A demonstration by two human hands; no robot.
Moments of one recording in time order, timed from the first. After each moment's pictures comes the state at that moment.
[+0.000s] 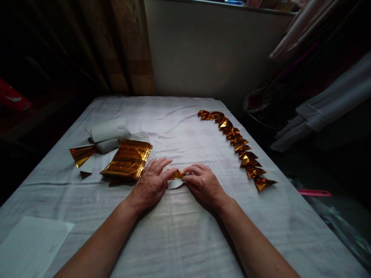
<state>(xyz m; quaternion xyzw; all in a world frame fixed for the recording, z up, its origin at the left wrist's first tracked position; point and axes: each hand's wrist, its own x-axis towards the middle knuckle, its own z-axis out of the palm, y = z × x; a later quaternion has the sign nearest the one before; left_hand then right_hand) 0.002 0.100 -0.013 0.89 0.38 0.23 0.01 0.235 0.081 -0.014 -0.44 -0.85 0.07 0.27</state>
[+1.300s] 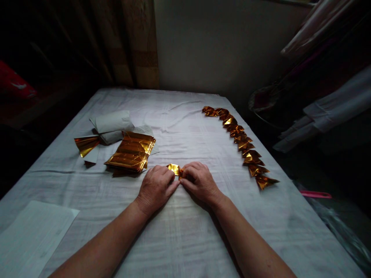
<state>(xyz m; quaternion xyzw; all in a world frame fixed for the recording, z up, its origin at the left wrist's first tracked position) 0.021 0.069 -0.013 0.85 0.48 0.20 0.02 0.215 0.075 -0.020 -0.48 -0.80 0.18 0.32</state>
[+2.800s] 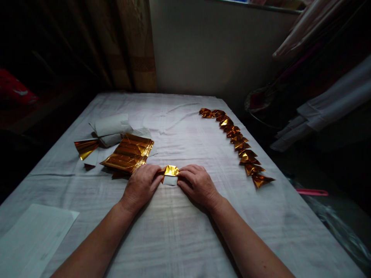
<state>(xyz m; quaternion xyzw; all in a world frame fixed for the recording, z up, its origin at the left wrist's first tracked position) -0.015 0.077 -0.006 0.83 0.50 0.24 0.05 0.215 0.067 -0.013 -0.45 -0.84 0.12 0.29</state>
